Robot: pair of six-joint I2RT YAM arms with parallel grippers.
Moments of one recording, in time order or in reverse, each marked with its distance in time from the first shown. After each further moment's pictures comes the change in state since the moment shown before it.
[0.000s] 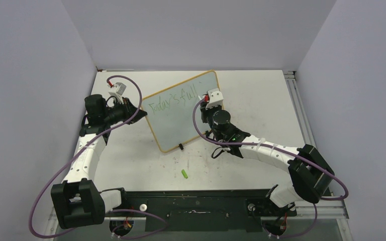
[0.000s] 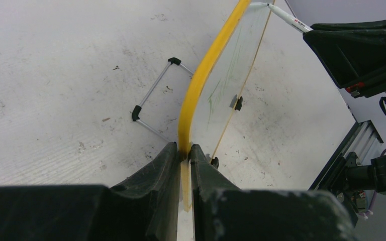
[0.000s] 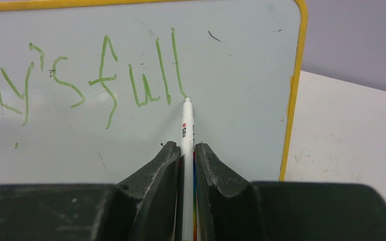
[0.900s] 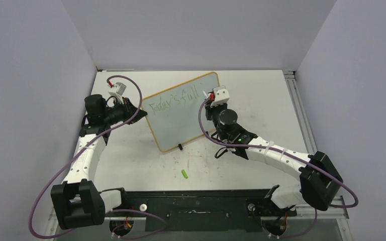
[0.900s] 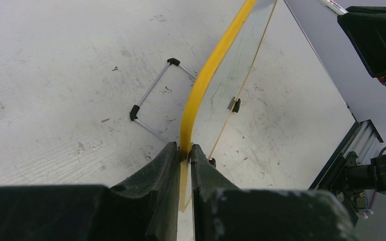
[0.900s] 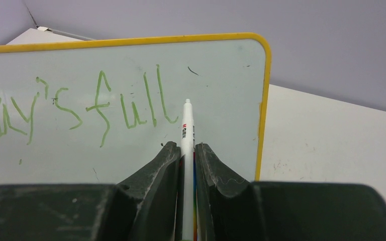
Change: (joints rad) left arm -0.001 -0.005 0.000 0.000 0.000 0.000; right arm 0.000 -0.091 0.003 -0.027 0.036 -0.048
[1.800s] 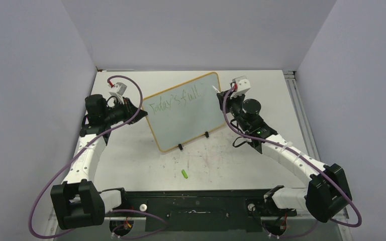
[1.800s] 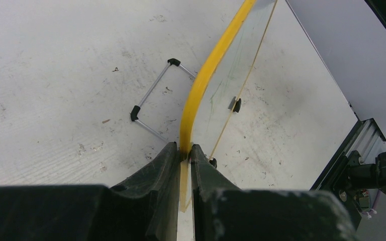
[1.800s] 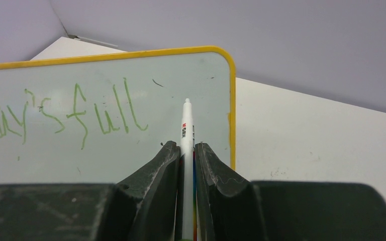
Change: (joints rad) left arm -0.007 -0.001 0.000 0.000 -0.005 0.008; right arm -0.256 -0.122 -0.020 -0.099 -0.372 0.093
